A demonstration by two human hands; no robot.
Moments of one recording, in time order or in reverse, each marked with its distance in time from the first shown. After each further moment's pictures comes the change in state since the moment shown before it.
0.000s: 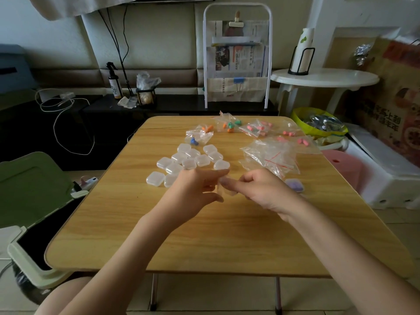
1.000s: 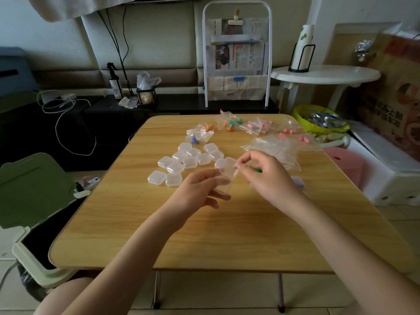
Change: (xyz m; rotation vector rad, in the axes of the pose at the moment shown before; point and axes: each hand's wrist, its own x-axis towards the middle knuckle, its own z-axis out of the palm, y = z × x) left_hand -0.001 0.014 0.006 -0.692 -0.022 -0.454; right_hand 0.005 0.008 -0.002 0.004 0.228 -0.306
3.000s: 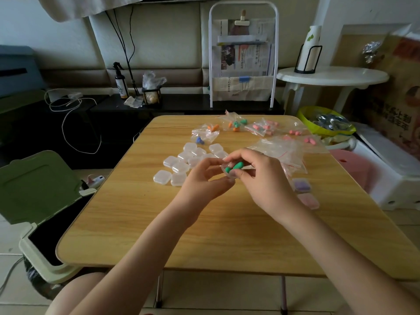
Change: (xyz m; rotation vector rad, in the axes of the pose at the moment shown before) left_hand 0.011 -0.008 -0.002 -0.071 0.080 0.110; right_hand 0.001 -0.011 0.019 -0.123 0.102 -0.288
